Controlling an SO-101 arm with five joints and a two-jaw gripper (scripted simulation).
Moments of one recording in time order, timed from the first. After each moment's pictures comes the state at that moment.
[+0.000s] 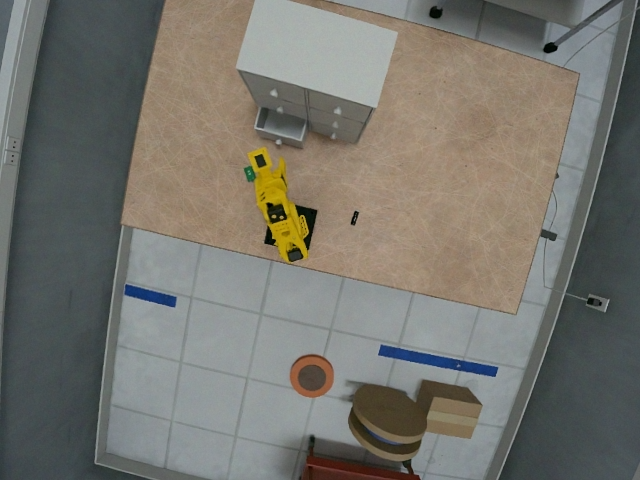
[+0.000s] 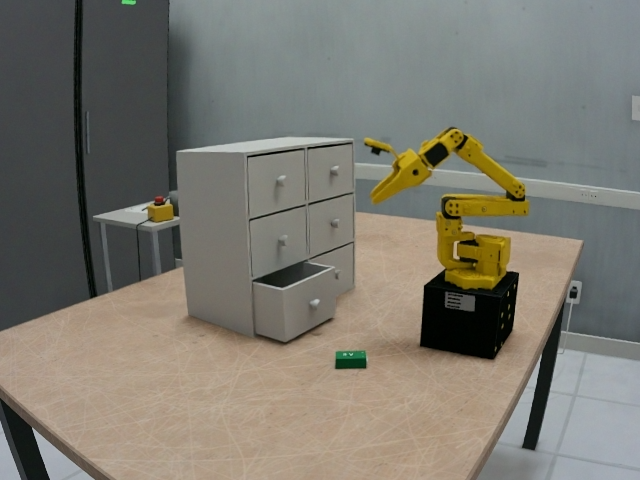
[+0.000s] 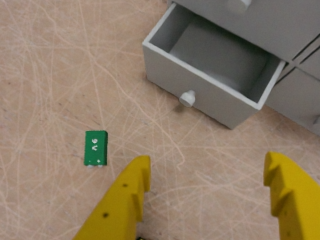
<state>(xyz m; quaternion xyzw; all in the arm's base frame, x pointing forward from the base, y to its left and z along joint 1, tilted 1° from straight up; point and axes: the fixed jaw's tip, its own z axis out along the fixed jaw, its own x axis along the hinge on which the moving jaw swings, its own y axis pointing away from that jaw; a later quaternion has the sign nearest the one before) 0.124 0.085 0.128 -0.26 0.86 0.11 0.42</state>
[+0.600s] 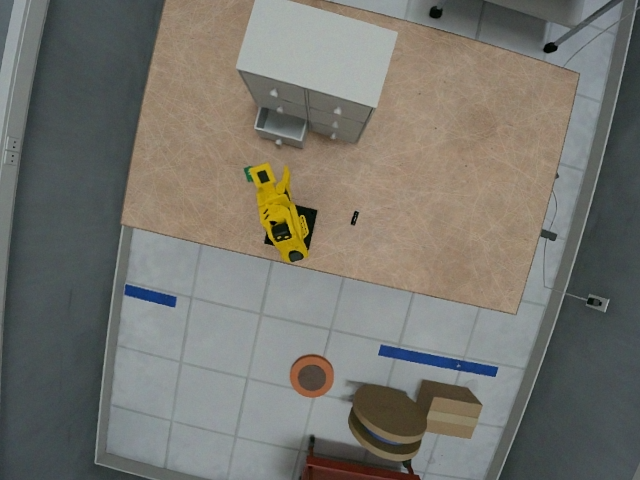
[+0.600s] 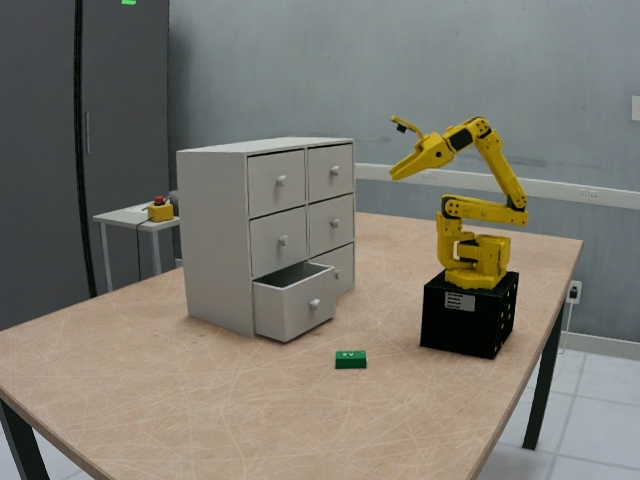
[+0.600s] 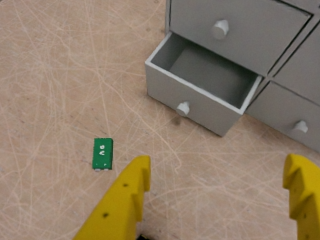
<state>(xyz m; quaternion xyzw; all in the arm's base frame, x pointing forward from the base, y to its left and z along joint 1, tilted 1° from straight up) 0.099 0.069 0.162 -0.25 0.84 0.12 0.47</state>
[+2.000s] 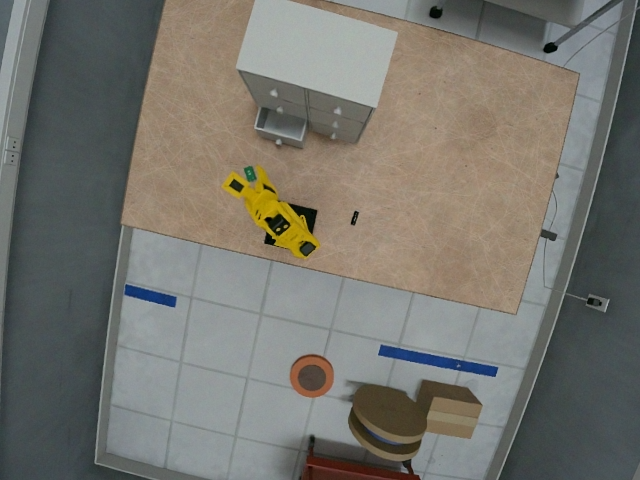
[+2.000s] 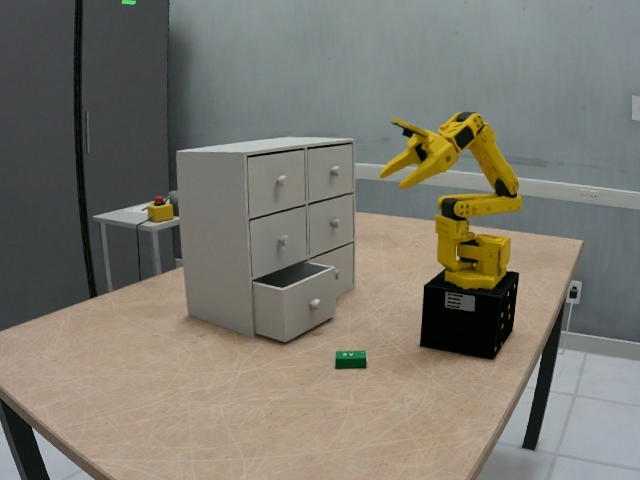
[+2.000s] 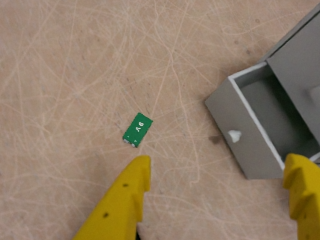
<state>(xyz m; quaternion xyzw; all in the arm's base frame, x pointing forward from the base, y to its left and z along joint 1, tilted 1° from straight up) 0.067 0.110 0.158 -0.51 0.73 0.16 0.43</state>
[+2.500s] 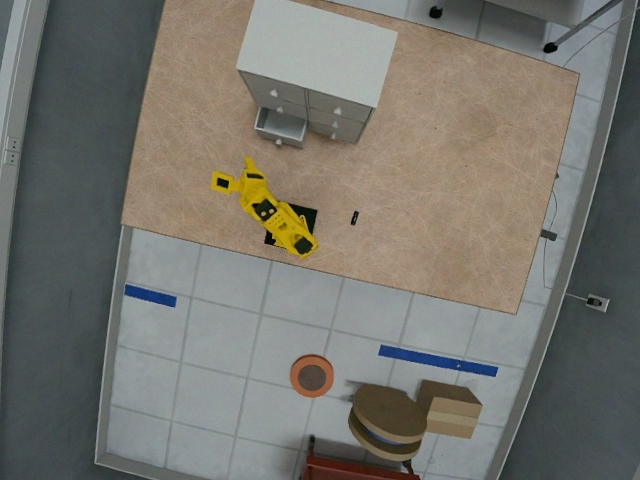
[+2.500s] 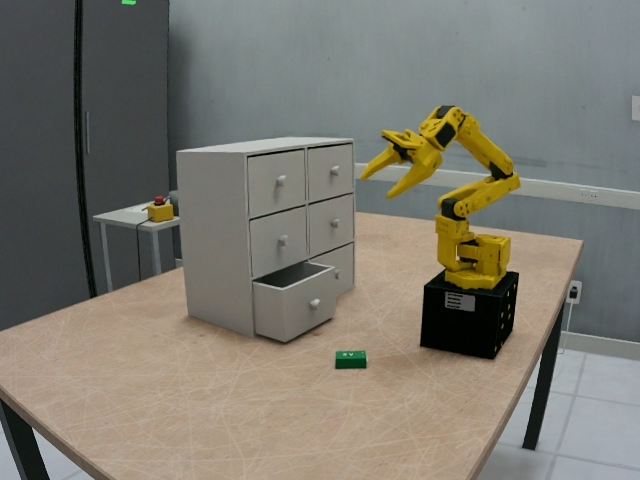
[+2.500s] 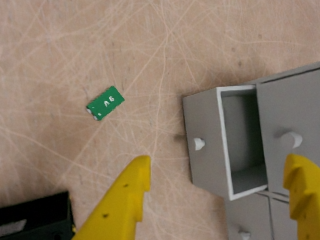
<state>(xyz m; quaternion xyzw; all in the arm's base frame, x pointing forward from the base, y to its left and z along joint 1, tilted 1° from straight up) 0.080 0.127 0.146 -0.66 0.64 0.06 0.38</state>
